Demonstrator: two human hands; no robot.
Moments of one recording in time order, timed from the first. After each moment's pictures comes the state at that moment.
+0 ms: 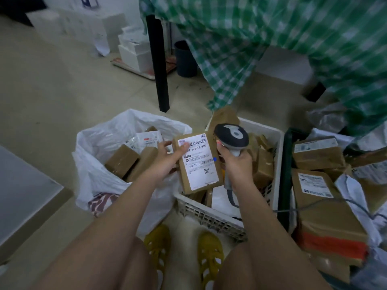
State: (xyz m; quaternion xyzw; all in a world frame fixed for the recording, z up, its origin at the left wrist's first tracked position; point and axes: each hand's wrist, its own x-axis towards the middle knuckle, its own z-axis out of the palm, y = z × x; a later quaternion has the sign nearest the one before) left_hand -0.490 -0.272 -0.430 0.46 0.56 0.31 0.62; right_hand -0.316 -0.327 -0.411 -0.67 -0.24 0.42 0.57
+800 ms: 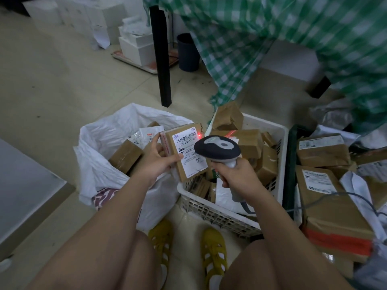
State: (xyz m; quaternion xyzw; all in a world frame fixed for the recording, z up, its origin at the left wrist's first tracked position) left_hand -0.528 -0.259 -0.466 0.44 0.55 0.36 0.61; right_hand -0.322 -0.356 -0.404 -0.66 -0.42 0.48 0.39
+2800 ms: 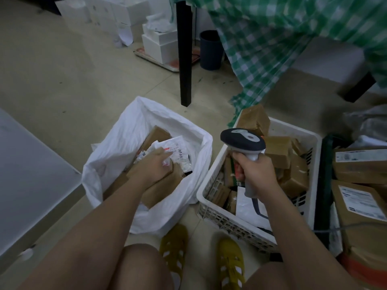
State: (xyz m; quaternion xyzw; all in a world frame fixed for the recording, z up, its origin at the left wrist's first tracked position) left_hand -0.609 -0.201 -0.526 0.74 0.62 0.04 0.26; right_hand -0.339 -0.296 -0.425 -0.70 -0.36 0.43 0.44
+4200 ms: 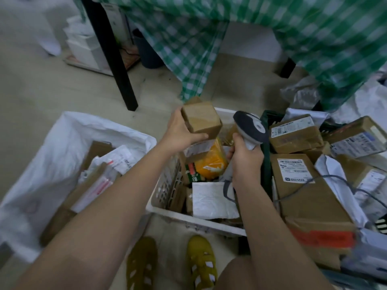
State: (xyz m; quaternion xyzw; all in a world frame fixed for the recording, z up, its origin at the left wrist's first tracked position) left_hand -0.347 -0.191 -0.437 0.72 0.46 0.29 0.43; right_hand -0.235 -0.313 -0.426 -0.67 -0.08 0.31 0.67
